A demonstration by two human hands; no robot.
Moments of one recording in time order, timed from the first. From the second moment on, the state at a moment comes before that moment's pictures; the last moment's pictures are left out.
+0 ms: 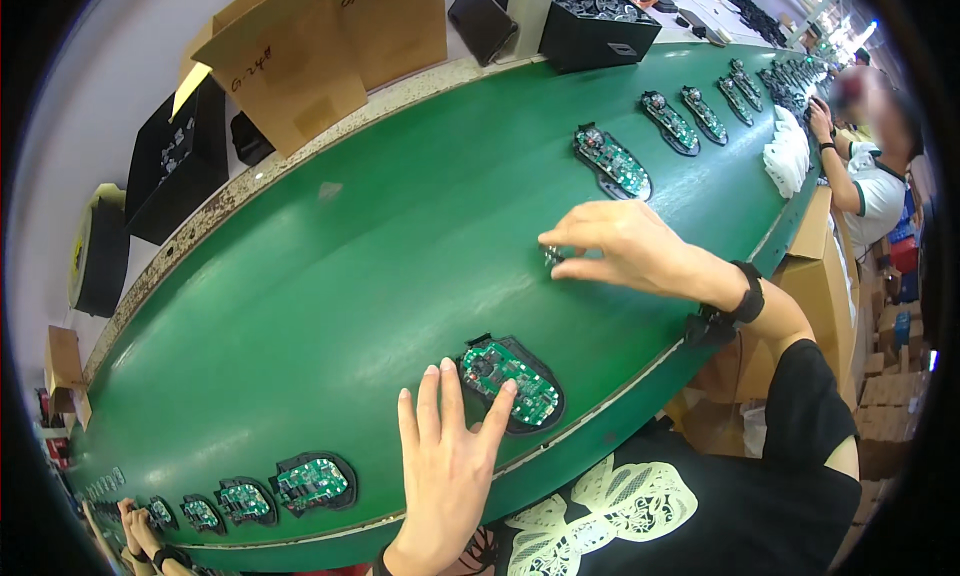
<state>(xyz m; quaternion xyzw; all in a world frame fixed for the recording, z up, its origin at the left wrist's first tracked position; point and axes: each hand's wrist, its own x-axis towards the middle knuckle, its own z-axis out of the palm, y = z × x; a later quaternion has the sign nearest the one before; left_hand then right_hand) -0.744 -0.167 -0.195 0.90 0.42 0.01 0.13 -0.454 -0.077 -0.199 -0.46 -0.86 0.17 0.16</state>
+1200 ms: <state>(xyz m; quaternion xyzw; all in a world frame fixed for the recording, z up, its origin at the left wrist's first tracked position) -0.722 -0.164 -0.218 0.90 0.43 0.05 0.11 -0.527 -0.102 -0.202 -0.30 -0.94 0.10 0.08</state>
